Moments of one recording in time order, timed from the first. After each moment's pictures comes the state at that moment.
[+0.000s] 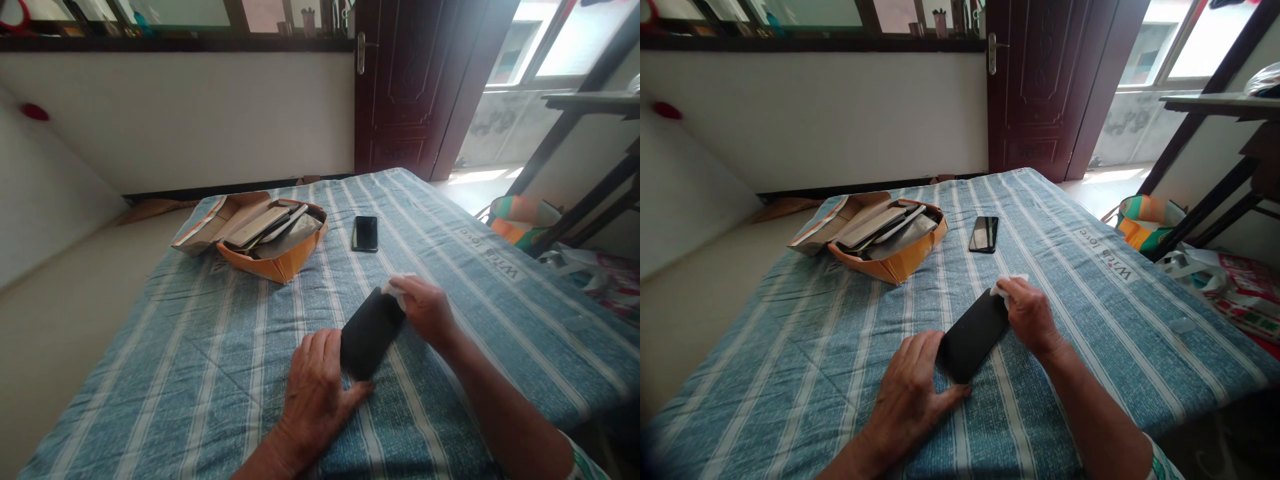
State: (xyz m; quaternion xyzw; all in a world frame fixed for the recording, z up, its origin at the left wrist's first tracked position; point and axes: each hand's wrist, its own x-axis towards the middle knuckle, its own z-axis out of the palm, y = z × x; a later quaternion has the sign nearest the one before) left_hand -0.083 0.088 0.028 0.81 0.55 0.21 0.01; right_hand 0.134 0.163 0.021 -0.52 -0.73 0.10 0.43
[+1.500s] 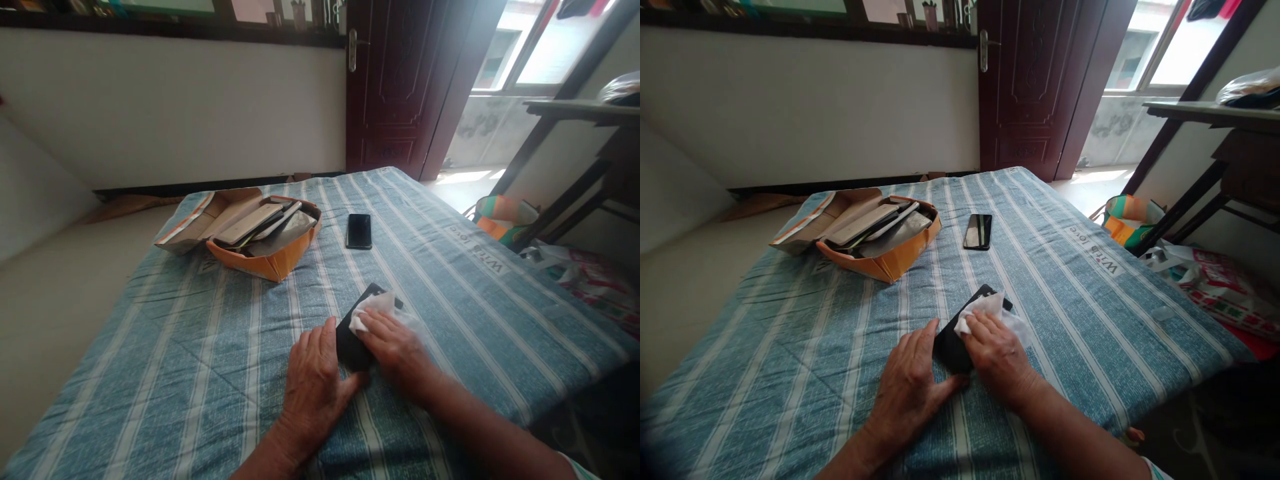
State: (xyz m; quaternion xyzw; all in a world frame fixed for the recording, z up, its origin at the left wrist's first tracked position) left_hand -0.085 0.089 0.012 0.80 0.55 0.22 -0.05; right_hand 0.092 0.111 -0.012 -0.40 -0.86 -0.04 0.32
